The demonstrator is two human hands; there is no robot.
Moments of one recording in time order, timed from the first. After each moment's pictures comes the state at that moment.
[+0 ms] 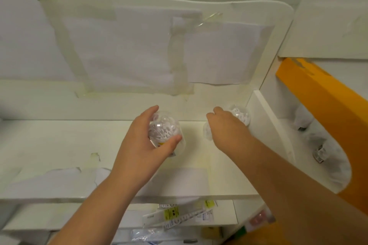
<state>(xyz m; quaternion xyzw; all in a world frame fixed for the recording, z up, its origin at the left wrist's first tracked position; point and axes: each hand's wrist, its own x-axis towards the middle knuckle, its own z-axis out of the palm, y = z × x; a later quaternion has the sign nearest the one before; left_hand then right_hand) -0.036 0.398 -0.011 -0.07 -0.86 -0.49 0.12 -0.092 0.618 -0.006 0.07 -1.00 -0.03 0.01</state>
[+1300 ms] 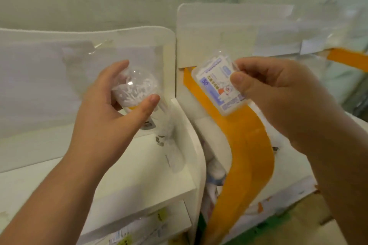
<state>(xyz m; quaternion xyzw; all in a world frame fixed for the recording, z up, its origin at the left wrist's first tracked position) -0.023 0.516 0.106 -0.23 -0.78 -0.55 0.19 0.092 0.743 0.165 -0.02 -0.86 0.43 0.27</state>
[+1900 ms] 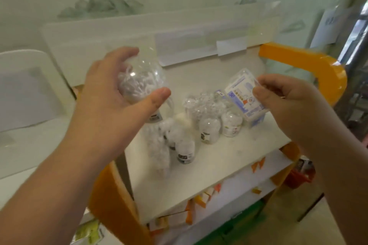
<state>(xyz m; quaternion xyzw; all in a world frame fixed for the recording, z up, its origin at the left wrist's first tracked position) 0.089 0.782 0.152 -0.31 -0.79 -0.49 0.20 0.212 1.032 0.130 -0.18 -0.83 0.41 0.34</state>
